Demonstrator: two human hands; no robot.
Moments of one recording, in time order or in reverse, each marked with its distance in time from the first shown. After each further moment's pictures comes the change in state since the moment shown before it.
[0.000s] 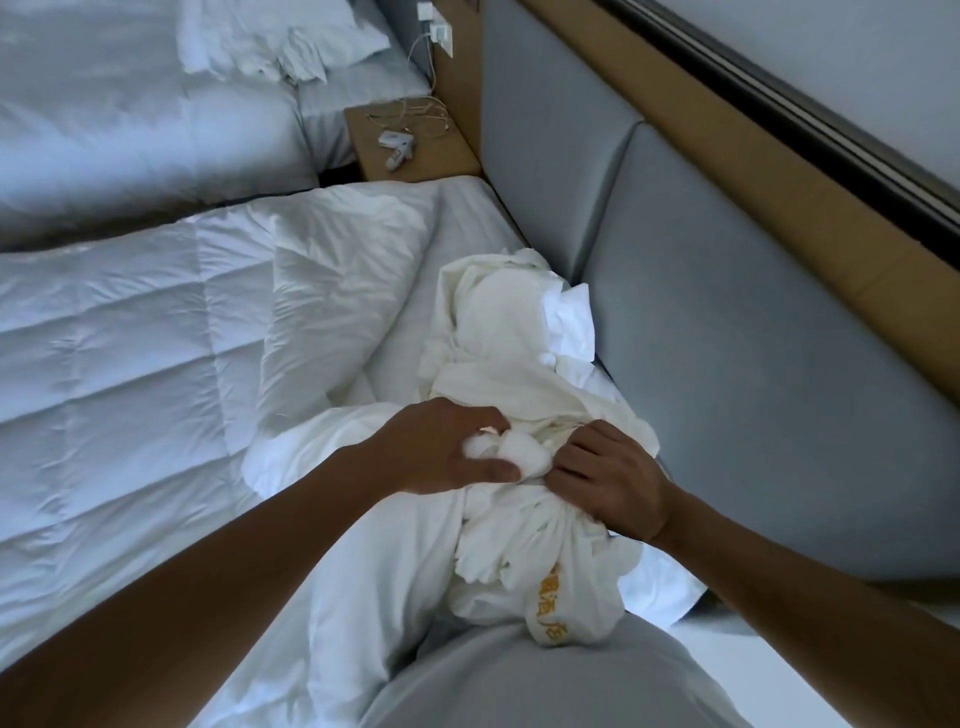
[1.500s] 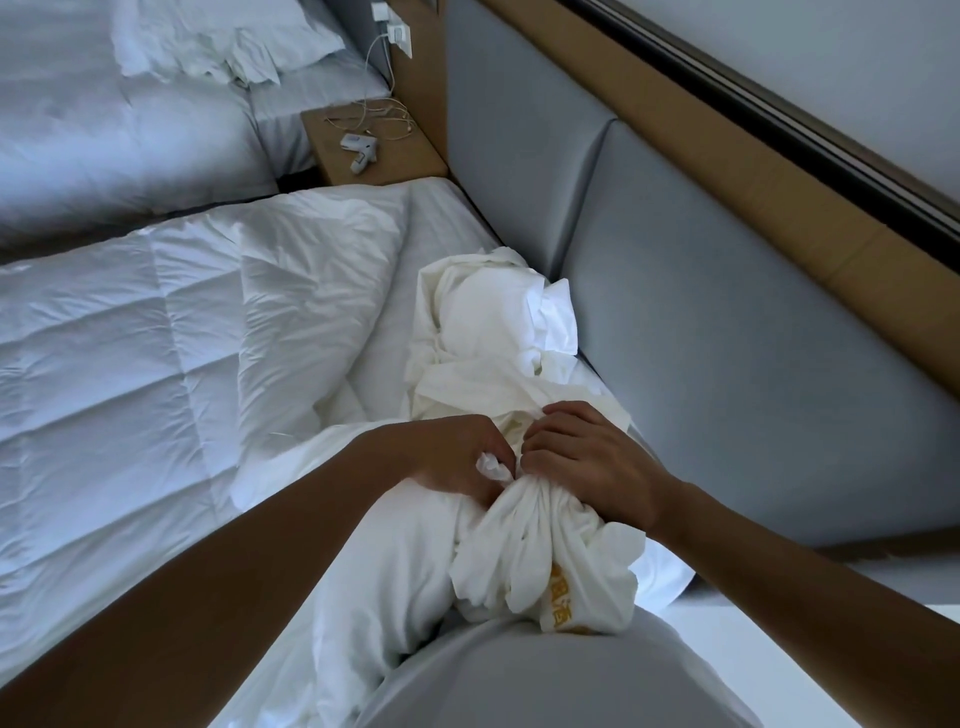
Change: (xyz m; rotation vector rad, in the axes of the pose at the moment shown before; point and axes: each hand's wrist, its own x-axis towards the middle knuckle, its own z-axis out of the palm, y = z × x) left_hand 0.014 -0.006 -0.011 -0.205 -0.461 0.089; right_hand 0.031 -0.021 -0.003 0.073 -0.176 0.119
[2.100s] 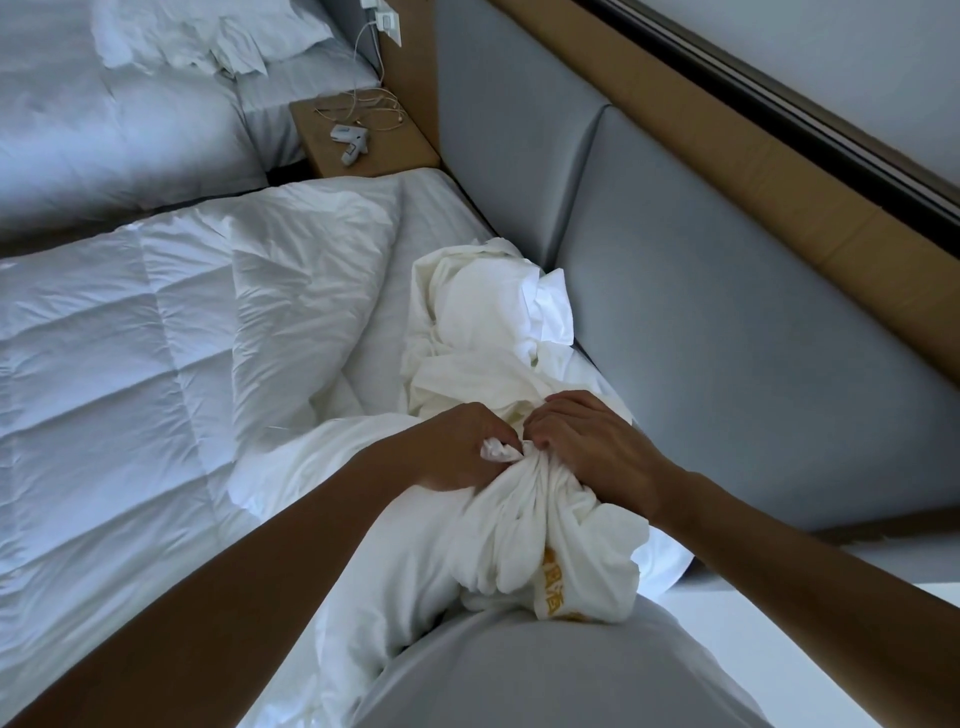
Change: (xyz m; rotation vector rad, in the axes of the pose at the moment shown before) left_hand 0.001 -0.005 0.020 -0.137 0.265 0.126; right_hand 0.005 -0.007 -0.006 0.080 0.013 0.182
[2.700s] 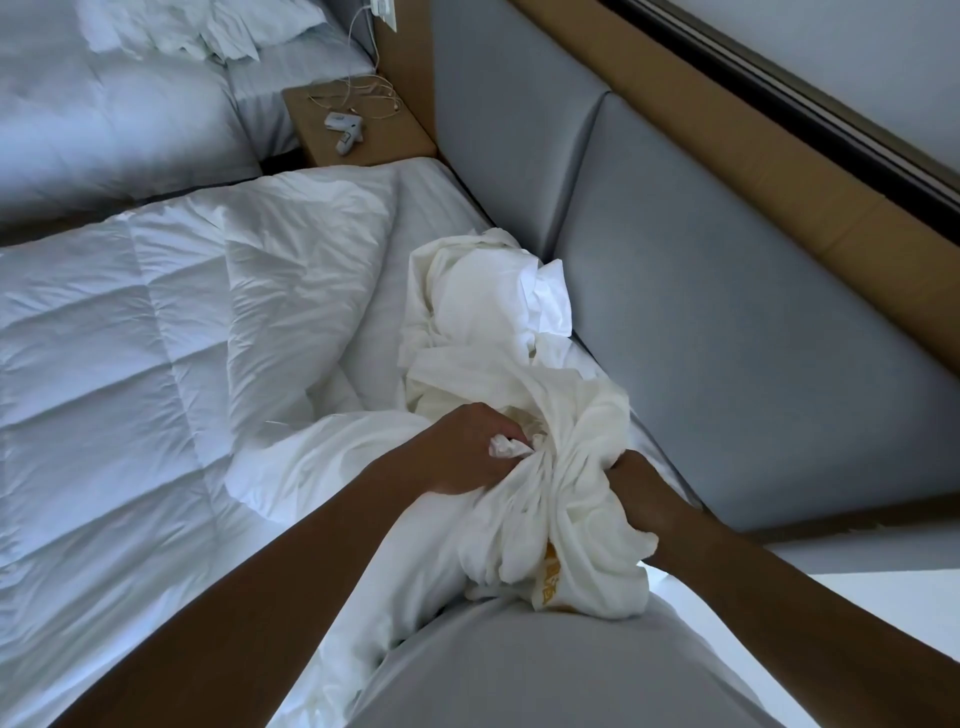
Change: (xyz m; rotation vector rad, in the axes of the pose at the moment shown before) left_hand 0.001 -0.001 0.020 -0.040 0.113 -0.088; right_hand -0.037 -0.029 0.012 1.125 0.008 1.350
